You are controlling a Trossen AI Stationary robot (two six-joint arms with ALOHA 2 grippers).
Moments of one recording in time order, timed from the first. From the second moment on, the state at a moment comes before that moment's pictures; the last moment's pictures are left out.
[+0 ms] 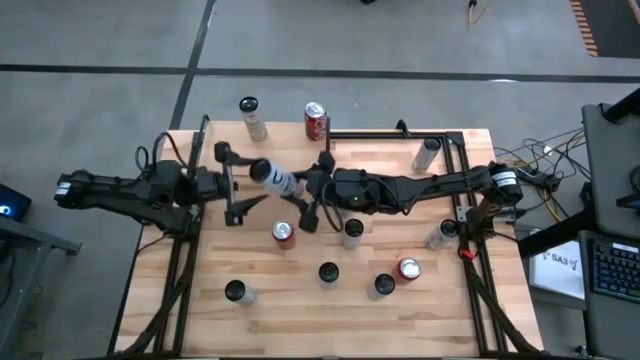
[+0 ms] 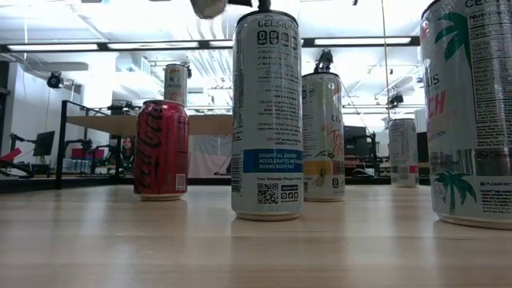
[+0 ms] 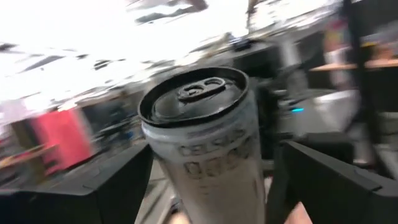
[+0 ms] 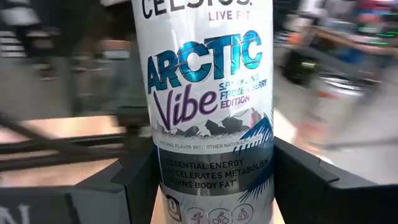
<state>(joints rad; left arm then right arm) -0.11 0.75 0.71 0.29 -0.25 0.35 0.05 1.75 1.55 0.05 0.38 -0.05</state>
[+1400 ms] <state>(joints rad) 0.02 1.11 0.68 0.82 -0.47 0.07 0.08 1.82 1.54 0.09 0.89 -0.06</state>
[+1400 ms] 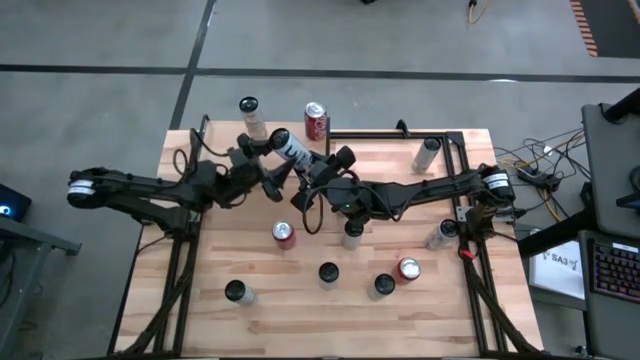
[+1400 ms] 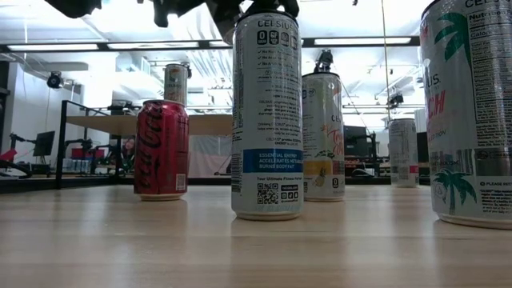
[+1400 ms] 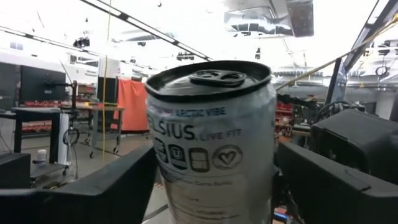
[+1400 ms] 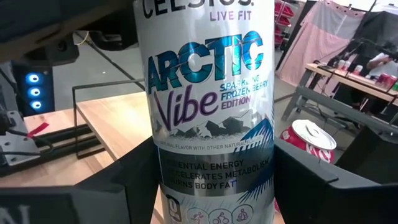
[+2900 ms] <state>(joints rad) 0.21 0.85 0.68 0.14 -0.51 0.15 0.08 1.81 1.54 0.08 0.89 -0.06</state>
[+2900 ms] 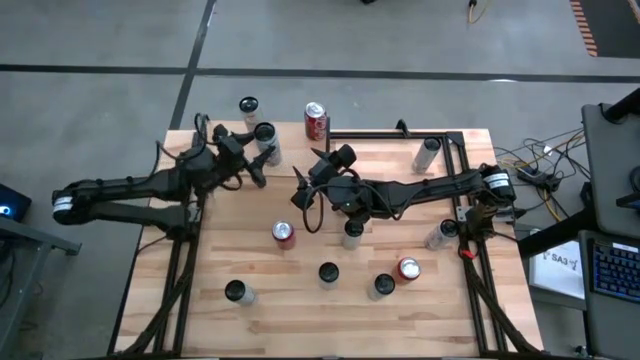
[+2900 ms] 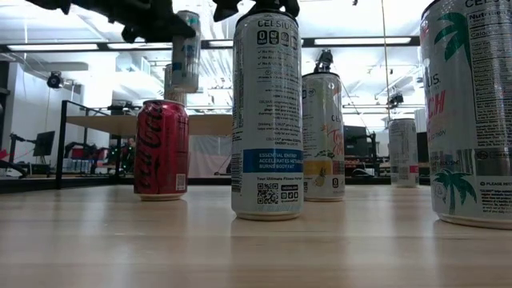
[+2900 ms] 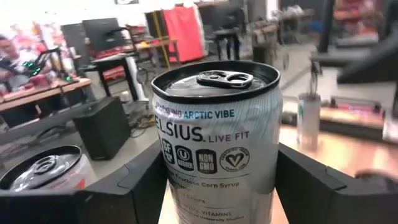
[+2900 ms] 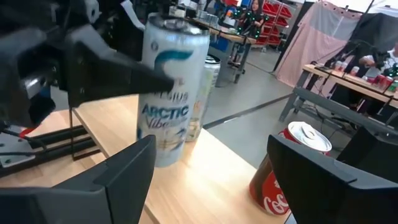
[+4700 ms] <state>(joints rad) 0.57 1.01 0.55 0.40 0.17 0.17 0.07 1.79 1.58 0.08 0.80 -0.13</state>
